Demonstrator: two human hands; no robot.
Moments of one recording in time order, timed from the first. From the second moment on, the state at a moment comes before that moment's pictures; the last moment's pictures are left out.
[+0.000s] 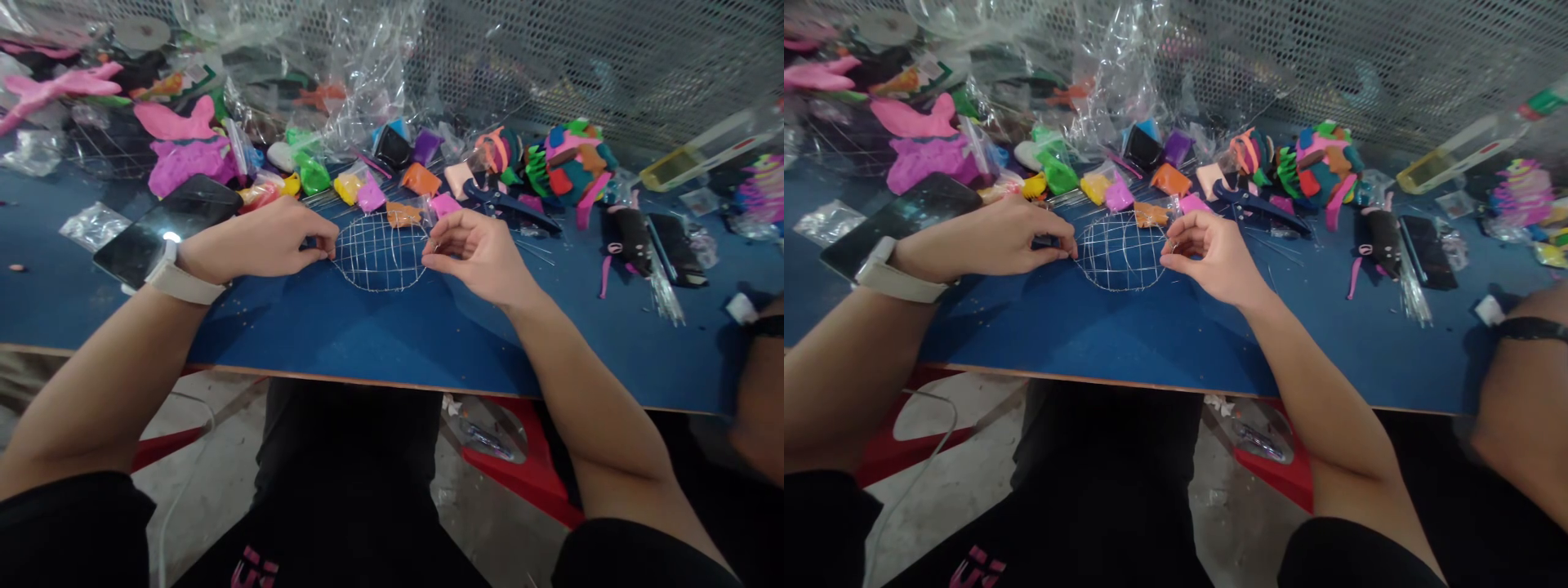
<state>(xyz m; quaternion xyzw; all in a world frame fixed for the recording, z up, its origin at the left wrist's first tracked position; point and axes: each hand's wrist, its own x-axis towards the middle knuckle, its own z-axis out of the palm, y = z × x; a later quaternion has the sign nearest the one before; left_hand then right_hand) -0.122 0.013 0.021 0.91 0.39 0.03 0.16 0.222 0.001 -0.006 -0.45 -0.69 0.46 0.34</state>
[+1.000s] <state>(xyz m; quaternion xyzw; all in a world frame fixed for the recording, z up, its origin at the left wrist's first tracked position) -0.125 0.016 0.009 0.91 0.37 0.08 0.16 0.229 0.007 -0.006 -0.42 -0.78 0.30 0.34</state>
